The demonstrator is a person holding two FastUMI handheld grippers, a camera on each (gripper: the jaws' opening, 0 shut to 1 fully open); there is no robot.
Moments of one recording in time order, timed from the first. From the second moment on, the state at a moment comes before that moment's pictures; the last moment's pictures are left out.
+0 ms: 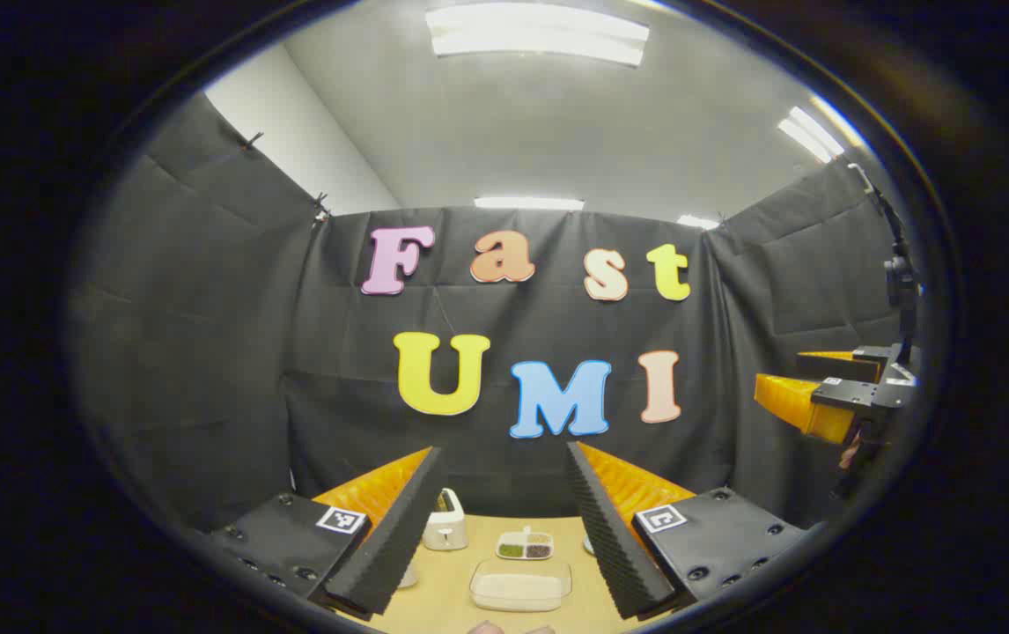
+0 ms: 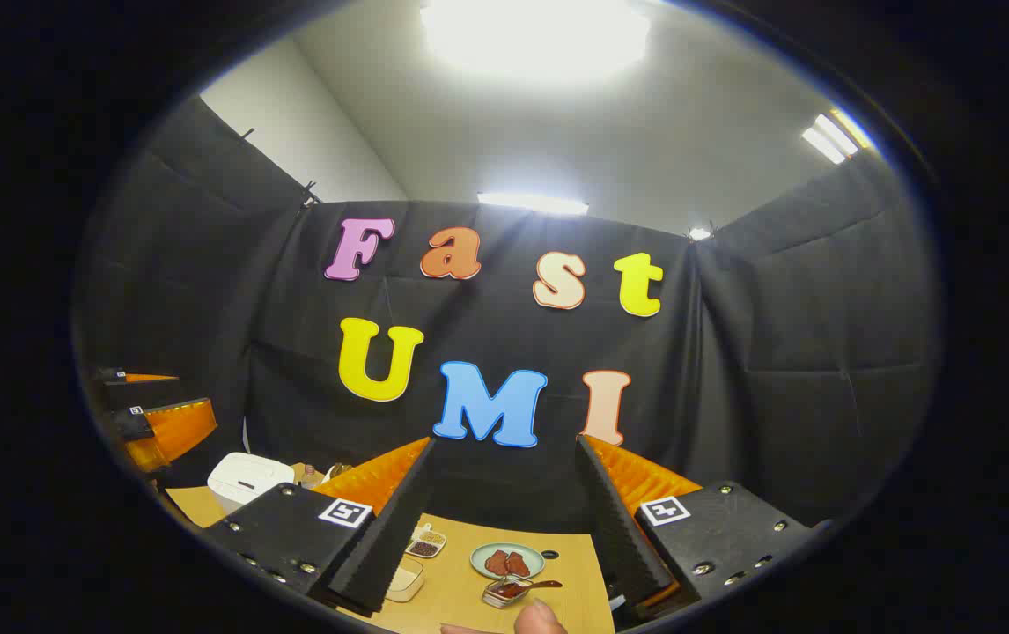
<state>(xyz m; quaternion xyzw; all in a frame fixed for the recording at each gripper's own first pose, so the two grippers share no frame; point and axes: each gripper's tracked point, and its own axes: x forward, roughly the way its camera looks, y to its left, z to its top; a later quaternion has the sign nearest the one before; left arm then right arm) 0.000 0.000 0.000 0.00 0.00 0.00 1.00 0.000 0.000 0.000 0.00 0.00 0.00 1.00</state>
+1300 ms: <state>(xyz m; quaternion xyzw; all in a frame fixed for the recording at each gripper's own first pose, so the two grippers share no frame) 0.036 0.077 -0.067 0.01 0.06 0.08 1.00 0.029 0.043 -0.024 0.00 0.02 0.06 1.00</state>
